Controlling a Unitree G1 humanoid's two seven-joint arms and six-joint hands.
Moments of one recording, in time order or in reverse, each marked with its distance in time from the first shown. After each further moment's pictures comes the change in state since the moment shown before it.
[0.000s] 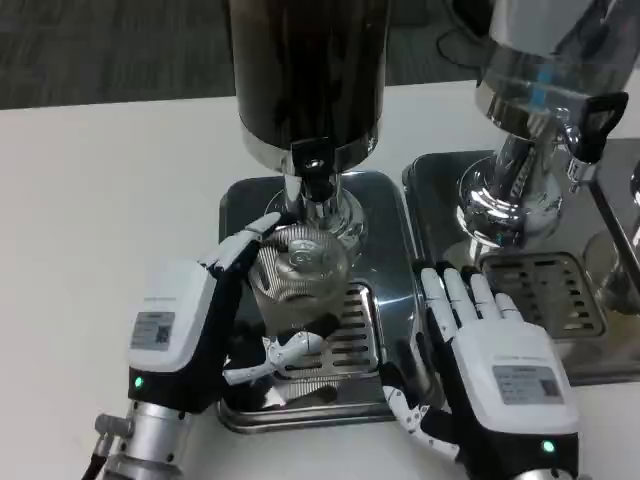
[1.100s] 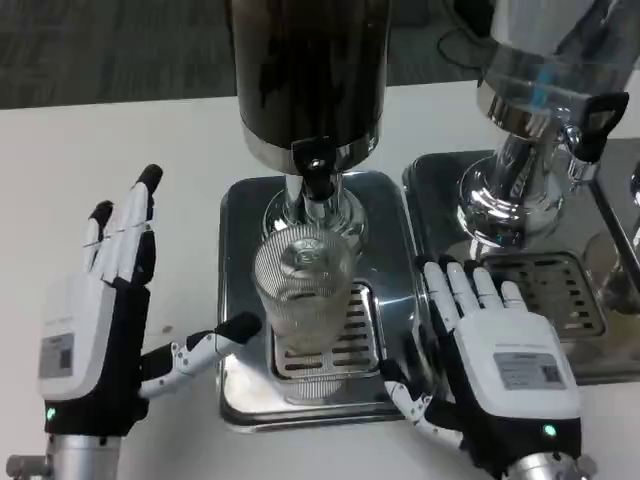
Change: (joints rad) left arm 0.278 0.093 0.185 -0.393 -0.179 0.042 -0.148; right arm -0.043 -0.021 -0.006 0.004 -0.001 0.037 0.068
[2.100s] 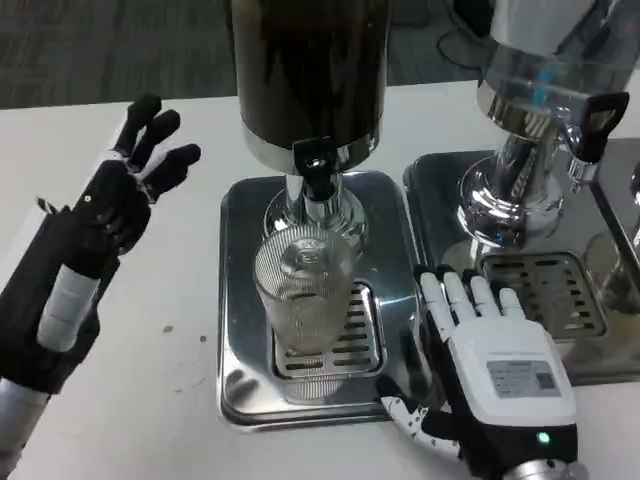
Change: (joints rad) left arm 0.037 0.066 0.205 -0.274 -1.138 -0.106 -1.309; right arm 0.013 0.011 0.022 0.000 -0.063 0.029 0.018
